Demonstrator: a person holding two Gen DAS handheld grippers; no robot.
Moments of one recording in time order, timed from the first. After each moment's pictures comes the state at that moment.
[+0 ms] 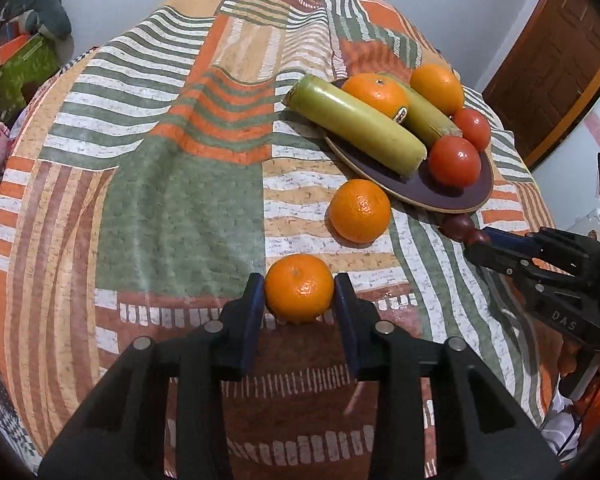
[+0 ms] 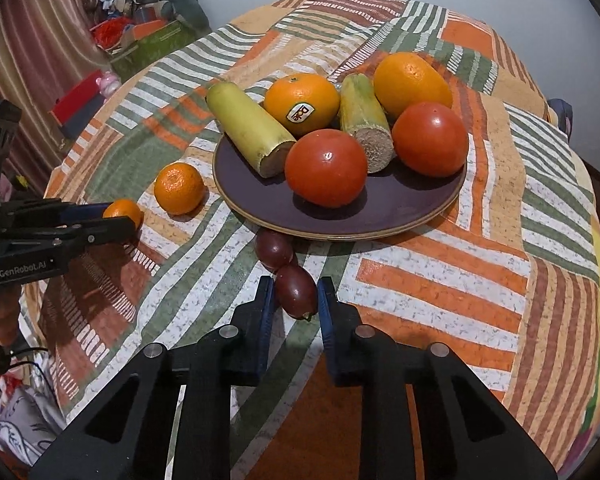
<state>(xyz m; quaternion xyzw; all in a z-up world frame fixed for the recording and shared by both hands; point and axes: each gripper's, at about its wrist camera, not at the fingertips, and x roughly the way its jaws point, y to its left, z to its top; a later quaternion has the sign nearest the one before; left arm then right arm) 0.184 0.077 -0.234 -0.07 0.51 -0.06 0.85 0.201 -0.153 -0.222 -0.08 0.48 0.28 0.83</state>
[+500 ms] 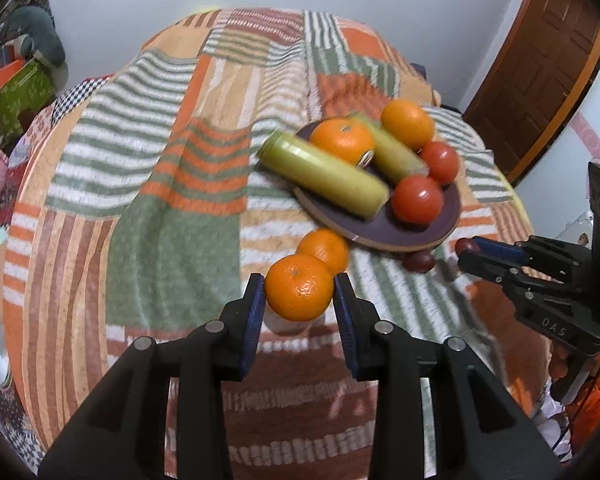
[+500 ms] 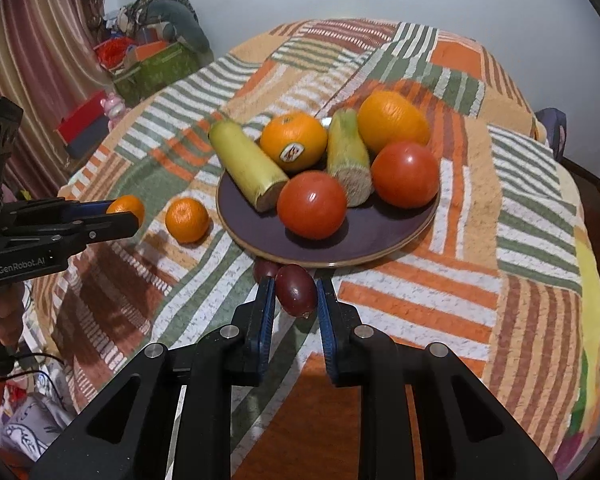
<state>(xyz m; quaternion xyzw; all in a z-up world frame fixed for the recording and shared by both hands) 0.189 0.060 -0.195 -0.06 0.47 -0.08 0.88 0.203 -0.169 -0.197 -0.06 0.45 0.28 0.85</state>
